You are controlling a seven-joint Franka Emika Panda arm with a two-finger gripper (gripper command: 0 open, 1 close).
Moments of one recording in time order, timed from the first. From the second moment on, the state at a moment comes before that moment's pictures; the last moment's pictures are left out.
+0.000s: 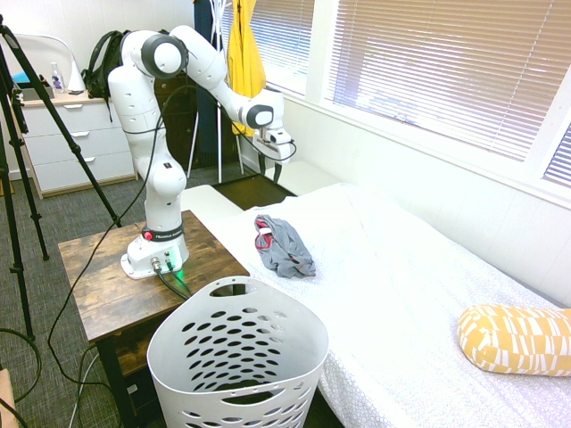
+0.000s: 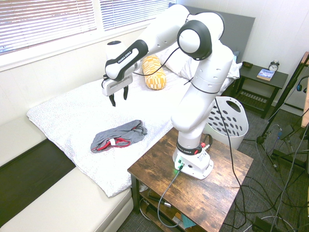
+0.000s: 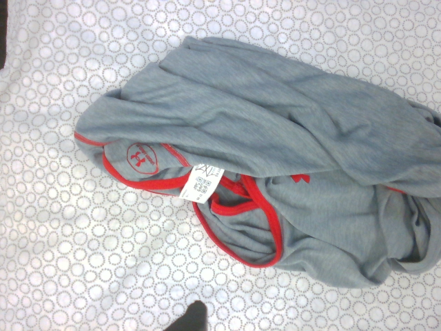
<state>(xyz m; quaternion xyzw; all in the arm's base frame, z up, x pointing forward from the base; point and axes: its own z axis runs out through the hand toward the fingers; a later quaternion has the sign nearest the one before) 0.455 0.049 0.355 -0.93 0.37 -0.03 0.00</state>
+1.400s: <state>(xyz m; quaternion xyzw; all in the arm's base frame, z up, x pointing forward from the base) 0.562 0.130 0.064 -0.96 0.27 0.05 -0.05</state>
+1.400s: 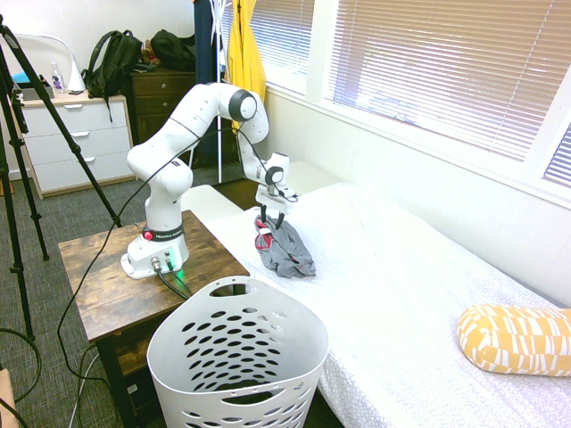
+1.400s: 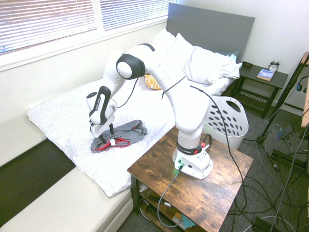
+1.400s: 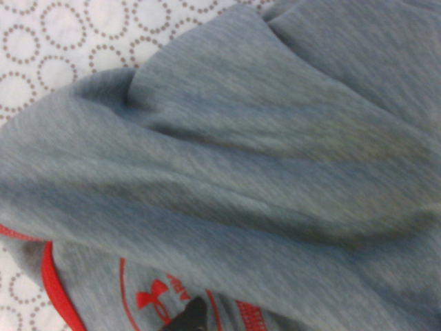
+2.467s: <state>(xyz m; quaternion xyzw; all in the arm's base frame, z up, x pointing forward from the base) 0.583 0.103 0.019 -0.95 0.28 0.06 -0.12</state>
